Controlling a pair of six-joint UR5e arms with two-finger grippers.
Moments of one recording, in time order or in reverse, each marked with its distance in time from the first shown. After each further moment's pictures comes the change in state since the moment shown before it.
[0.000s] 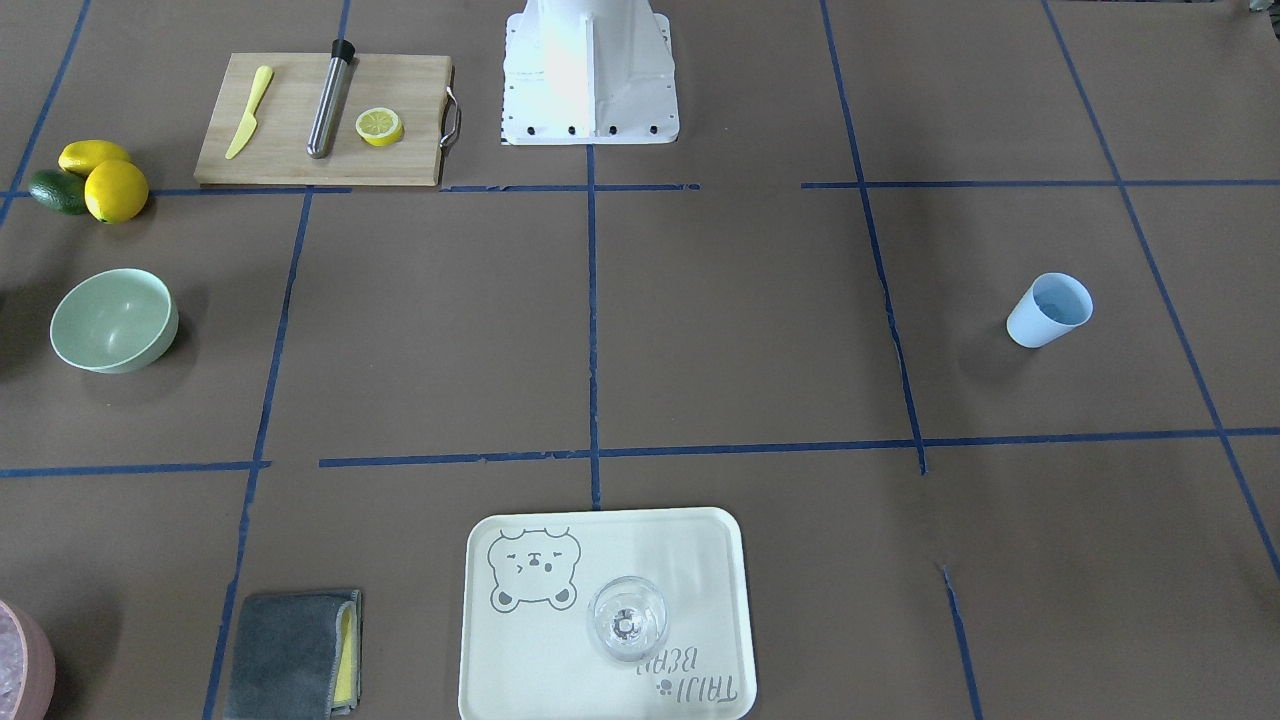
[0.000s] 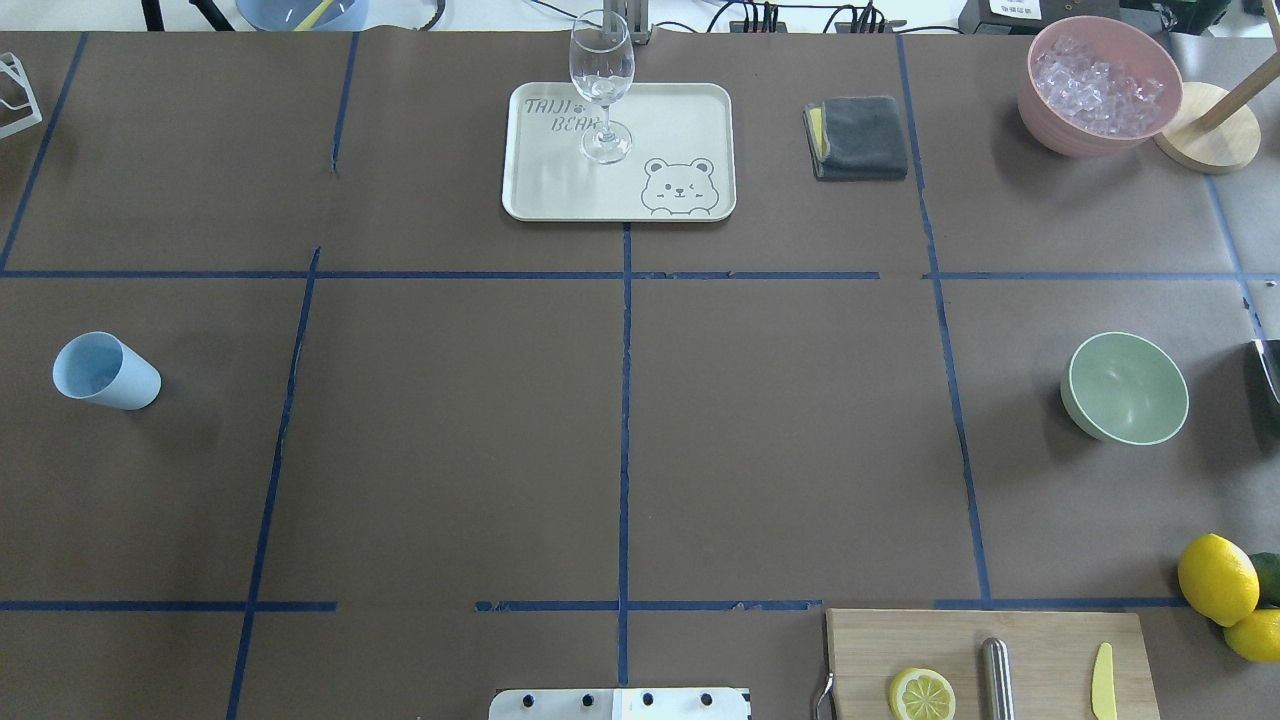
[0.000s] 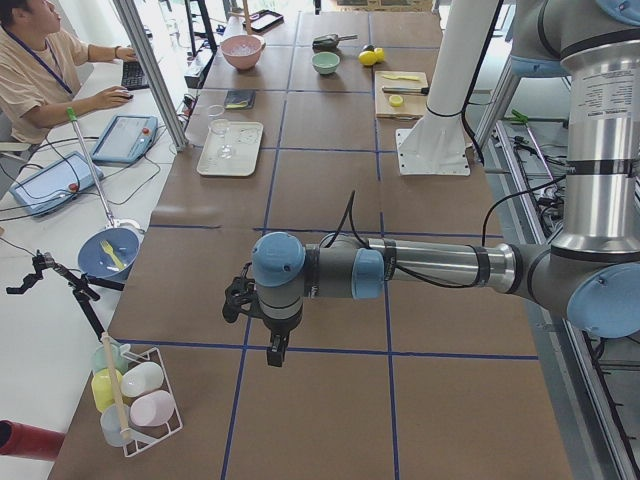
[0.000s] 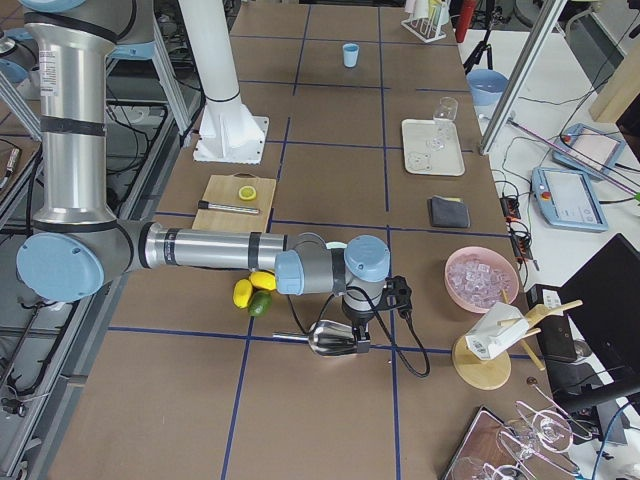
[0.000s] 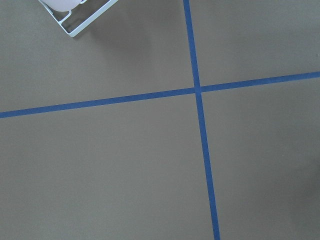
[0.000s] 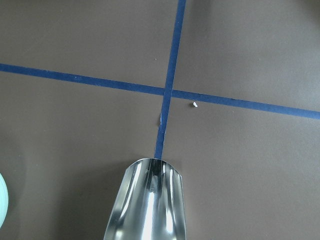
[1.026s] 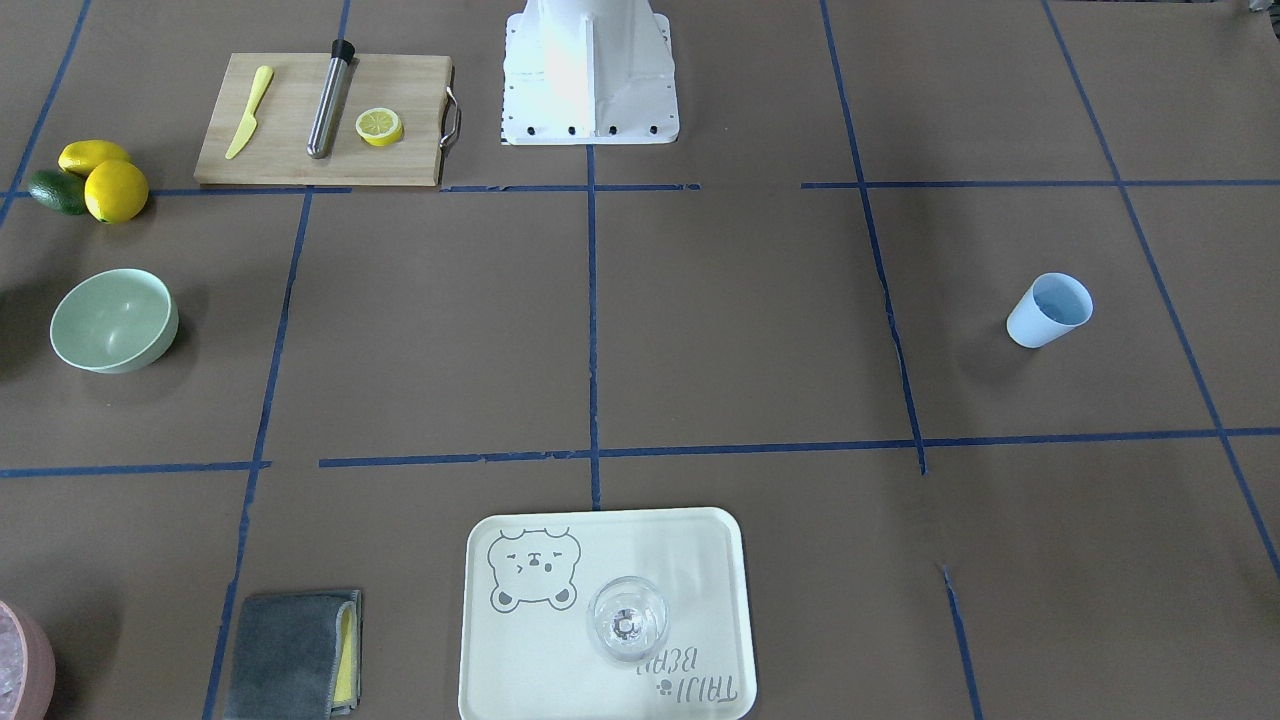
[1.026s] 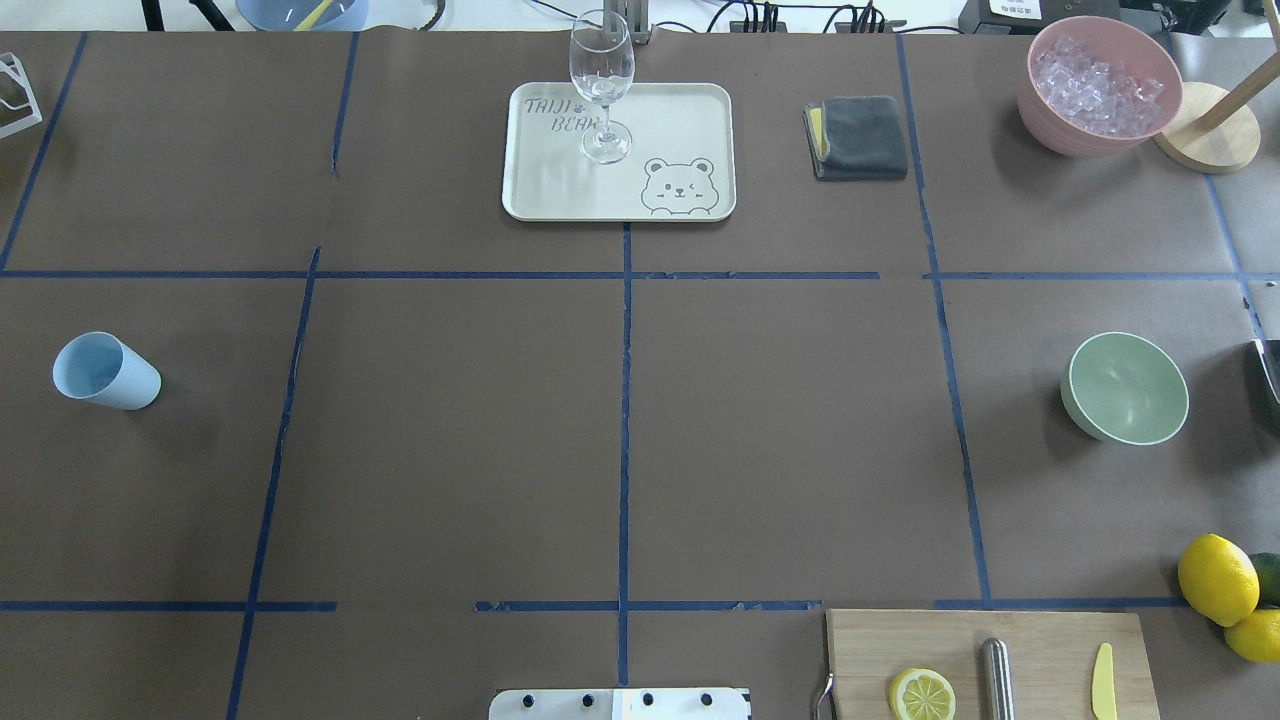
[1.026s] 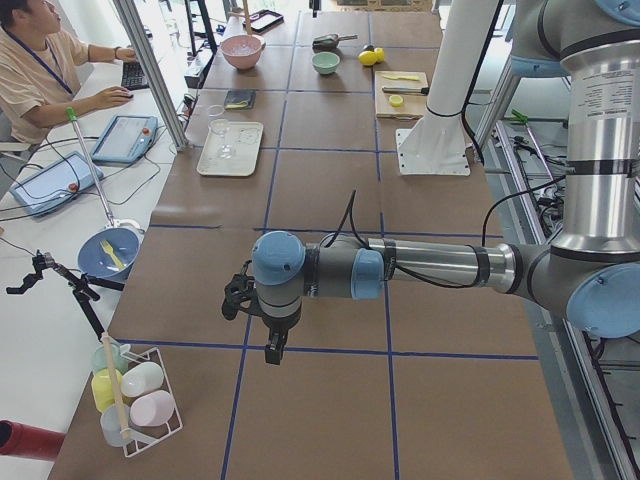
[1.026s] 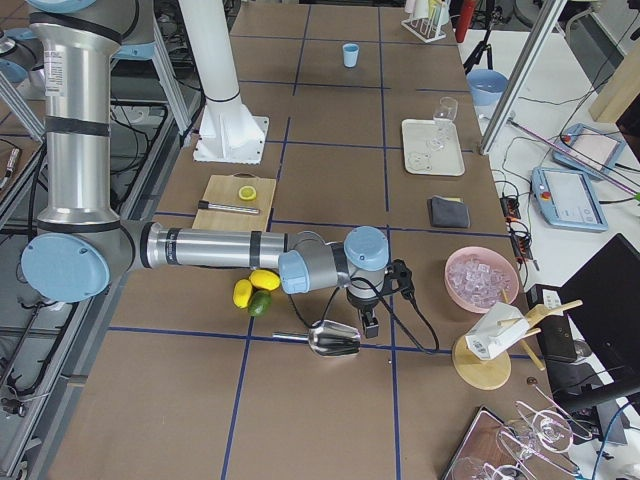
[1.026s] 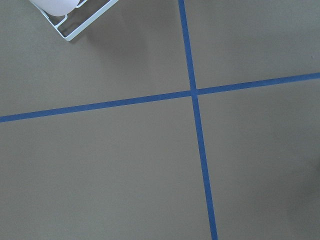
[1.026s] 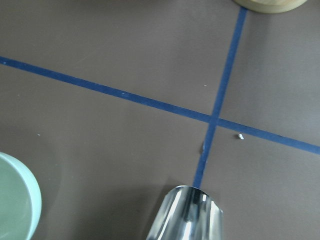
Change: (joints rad) left arm 0.004 0.000 0.001 -0.025 -0.009 0.000; right arm -0.091 -0.001 -0.001 0.153 0.033 0.036
